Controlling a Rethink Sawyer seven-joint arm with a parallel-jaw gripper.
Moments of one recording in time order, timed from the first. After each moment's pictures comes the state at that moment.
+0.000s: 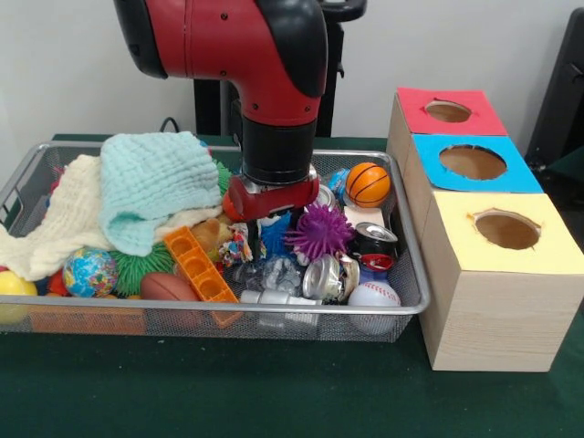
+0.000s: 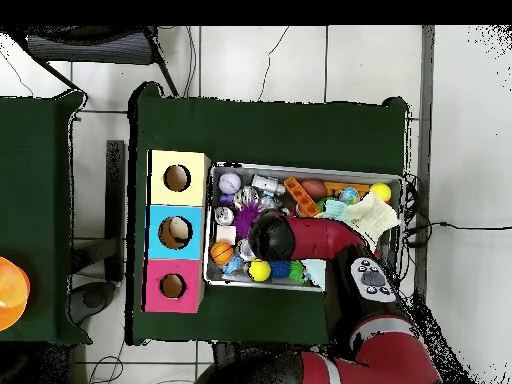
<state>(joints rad) -0.38 -0.44 0.10 1.63 -0.33 0.28 1.19</state>
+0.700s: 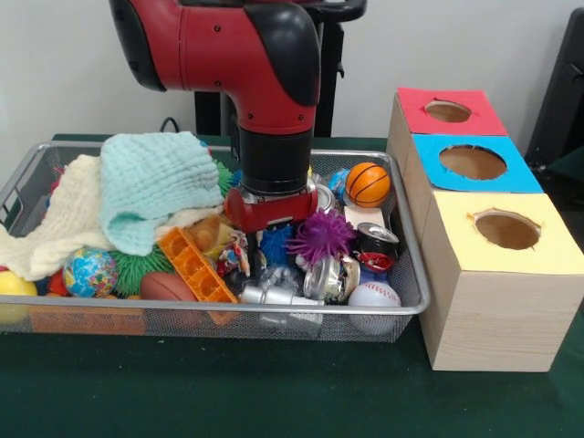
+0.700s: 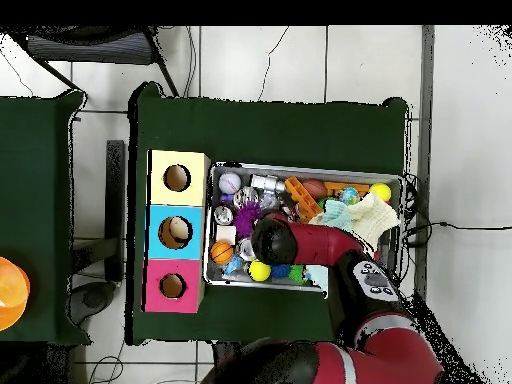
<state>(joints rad) -0.41 -0.41 0.12 1.66 -0.30 0.13 1.19</state>
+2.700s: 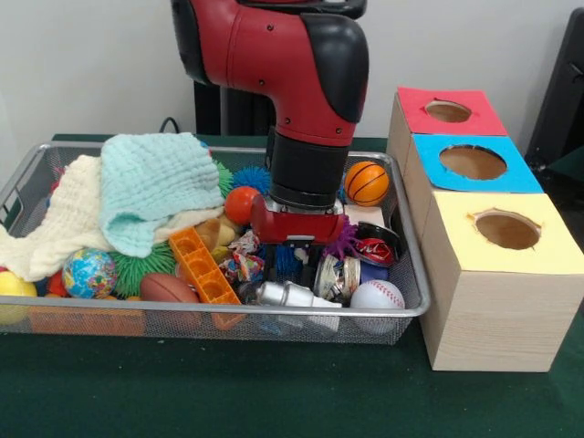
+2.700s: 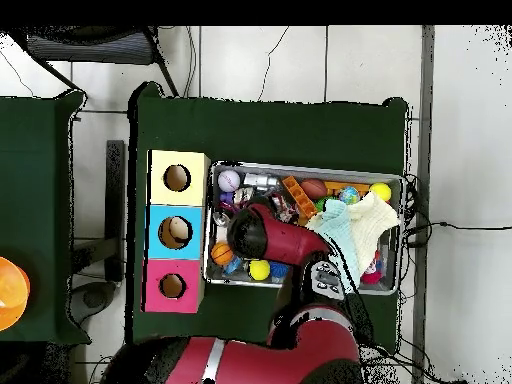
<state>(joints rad) -0.15 -0.34 -0.12 1.62 0.07 -0.03 1.19</state>
